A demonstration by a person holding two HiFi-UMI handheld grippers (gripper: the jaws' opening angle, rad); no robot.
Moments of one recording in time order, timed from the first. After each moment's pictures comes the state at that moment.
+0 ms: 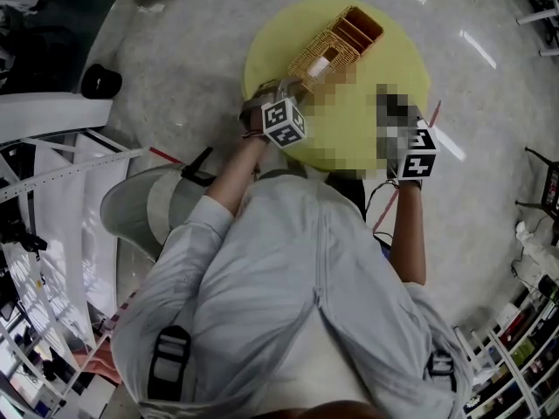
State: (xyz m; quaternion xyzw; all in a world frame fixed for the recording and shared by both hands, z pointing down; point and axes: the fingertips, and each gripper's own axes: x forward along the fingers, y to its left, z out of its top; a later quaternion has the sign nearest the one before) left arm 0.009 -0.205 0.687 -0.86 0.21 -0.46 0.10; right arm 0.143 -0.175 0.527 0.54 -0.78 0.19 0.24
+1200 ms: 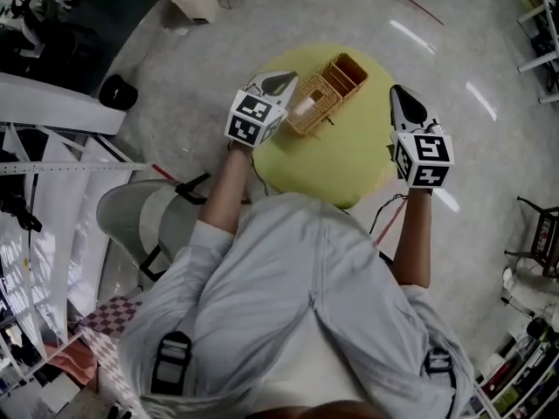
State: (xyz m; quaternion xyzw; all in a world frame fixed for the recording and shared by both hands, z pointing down) left arm 0.029 -0.274 0.465 -0.91 0.37 -0.18 -0.07; right arm 0.211 -0.233 0.385 0.54 -0.82 0.05 0.18
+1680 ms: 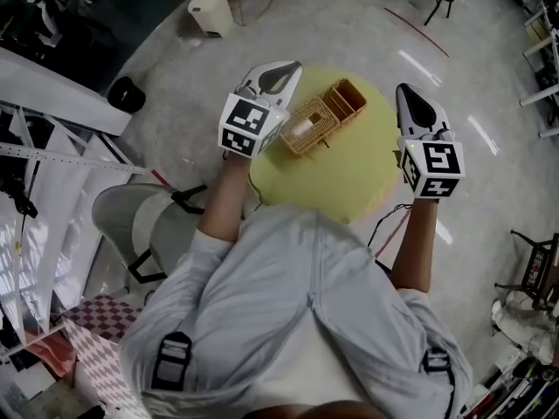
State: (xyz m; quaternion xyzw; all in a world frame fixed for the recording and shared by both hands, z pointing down) left arm 0.036 -0.285 0.338 -0.90 0.43 -0.10 0.03; right arm 0.212 -0.259 0.305 0.51 -0.85 -0.03 0.15
